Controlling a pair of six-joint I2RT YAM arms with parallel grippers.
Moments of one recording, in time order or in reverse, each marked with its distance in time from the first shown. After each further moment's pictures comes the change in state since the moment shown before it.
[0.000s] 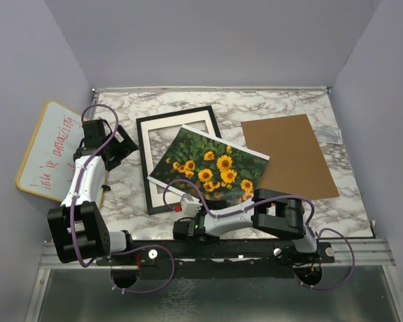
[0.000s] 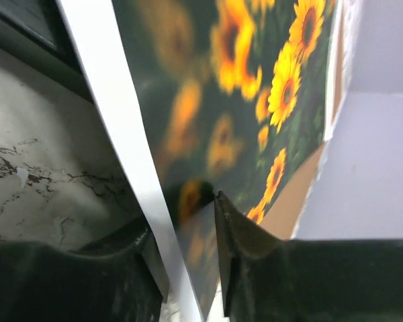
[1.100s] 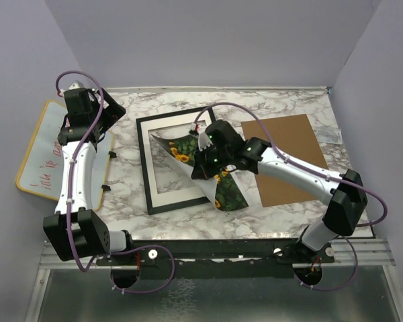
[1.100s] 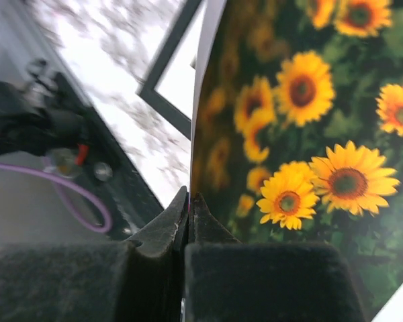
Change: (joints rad) left arm 0.000 0.013 0.361 -0.025 -0.097 -0.075; right arm -0.486 -0.455 0.184 0.201 -1.270 -0.050
